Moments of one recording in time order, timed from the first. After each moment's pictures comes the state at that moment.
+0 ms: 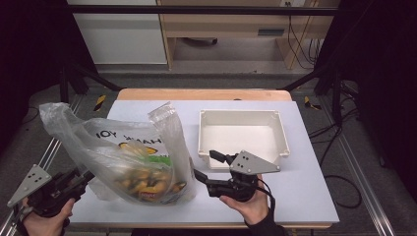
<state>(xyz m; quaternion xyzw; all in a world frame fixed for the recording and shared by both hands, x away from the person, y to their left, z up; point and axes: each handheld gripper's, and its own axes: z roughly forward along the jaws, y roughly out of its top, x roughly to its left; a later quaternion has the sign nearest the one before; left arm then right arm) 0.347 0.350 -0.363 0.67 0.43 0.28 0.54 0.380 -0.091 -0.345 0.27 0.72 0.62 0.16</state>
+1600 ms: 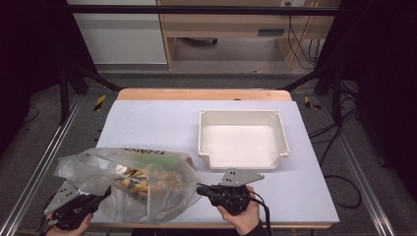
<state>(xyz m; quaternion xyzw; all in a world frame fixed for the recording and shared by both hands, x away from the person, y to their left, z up) 0.341 0.341 -0.435 0.73 0.45 0.23 0.46 0.374 -0.084 -0.400 0.28 0.78 0.56 0.06</state>
